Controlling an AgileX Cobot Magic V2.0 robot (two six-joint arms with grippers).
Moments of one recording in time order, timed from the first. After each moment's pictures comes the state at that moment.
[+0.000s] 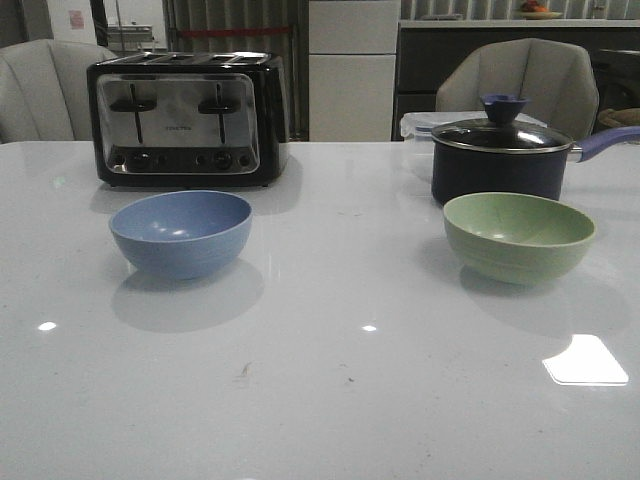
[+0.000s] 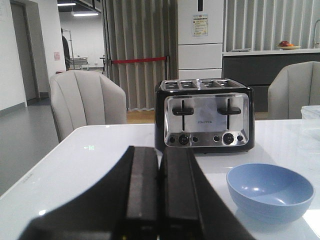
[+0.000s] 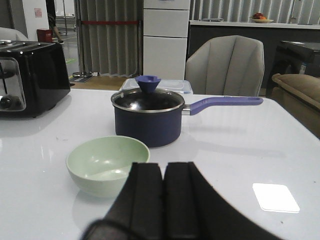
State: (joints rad) left arm -0.04 0.00 -0.01 -0.03 -0.04 0.08; right arm 0.00 -0.01 -0.03 0.01 0.08 0.02
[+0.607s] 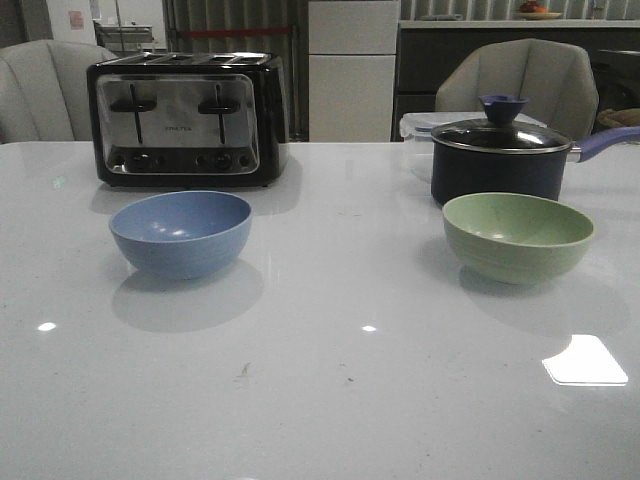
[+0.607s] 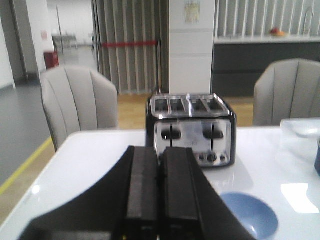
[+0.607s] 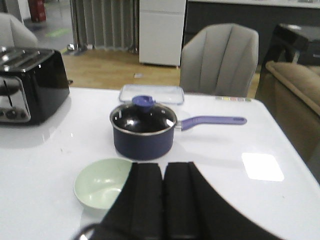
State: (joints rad) left arm -0.04 0.27 -0.63 -0.05 0.45 0.08; right arm 0.00 0.33 -0.65 -0.02 0.55 0.02
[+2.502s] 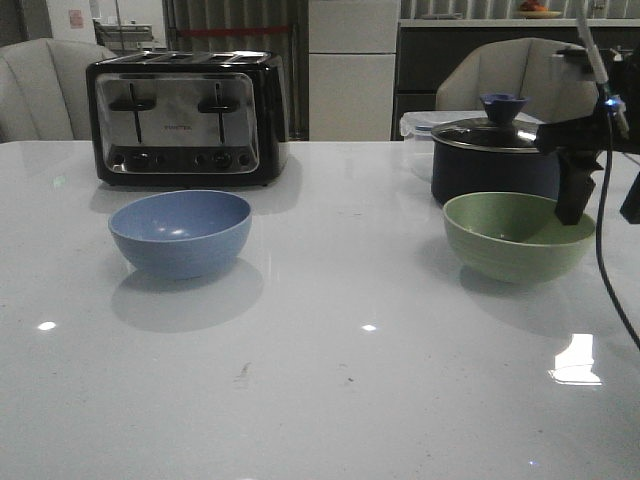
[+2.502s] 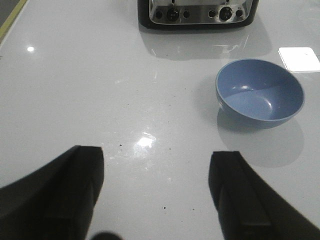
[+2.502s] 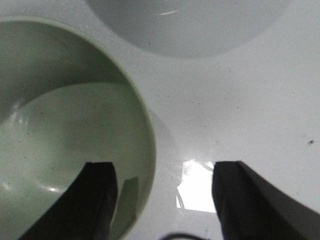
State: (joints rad) left arm -0.04 0.66 -0.60 -0.05 0.55 0.08; right arm 0.00 1.93 -1.44 0.07 0.83 -0.03
